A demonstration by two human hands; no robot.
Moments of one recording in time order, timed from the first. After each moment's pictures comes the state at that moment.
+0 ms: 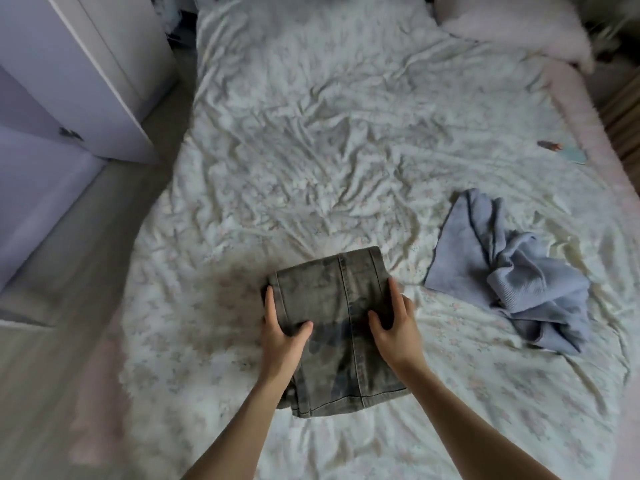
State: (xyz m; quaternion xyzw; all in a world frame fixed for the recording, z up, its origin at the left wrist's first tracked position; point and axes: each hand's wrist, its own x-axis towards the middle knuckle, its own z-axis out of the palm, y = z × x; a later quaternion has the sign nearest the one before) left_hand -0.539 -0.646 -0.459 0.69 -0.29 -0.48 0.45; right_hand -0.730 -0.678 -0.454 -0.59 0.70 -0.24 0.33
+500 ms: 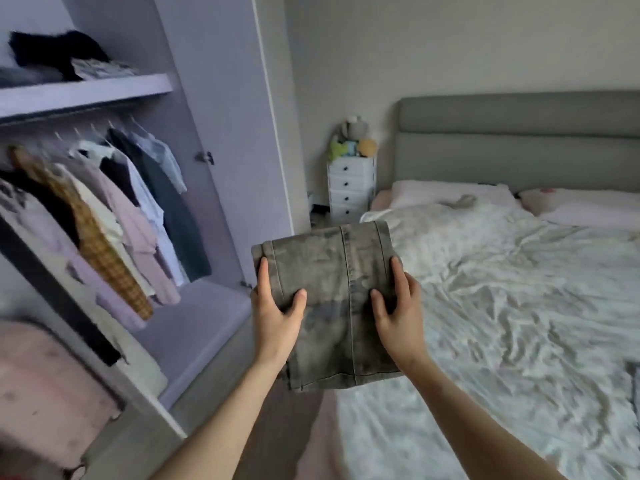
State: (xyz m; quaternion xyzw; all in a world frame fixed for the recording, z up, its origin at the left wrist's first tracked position) left_hand -0.137 -0.653 -0.168 0.64 -0.44 -0.17 0.60; right_hand -0.312 -0.713 -0.190 -0.67 0.45 -0.53 0.26
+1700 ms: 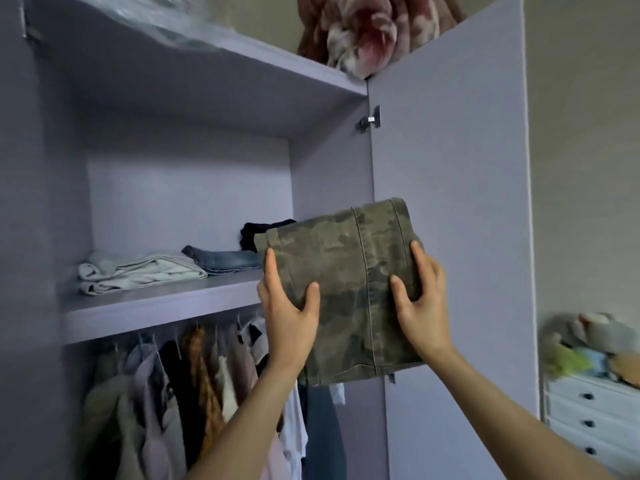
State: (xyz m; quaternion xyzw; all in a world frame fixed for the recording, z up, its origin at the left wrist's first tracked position) left_hand 0.354 -0.966 0.118 0.57 -0.37 0.21 0.70; right_hand 0.245 -1.105 0.118 -0.71 0.09 -0.65 0.26
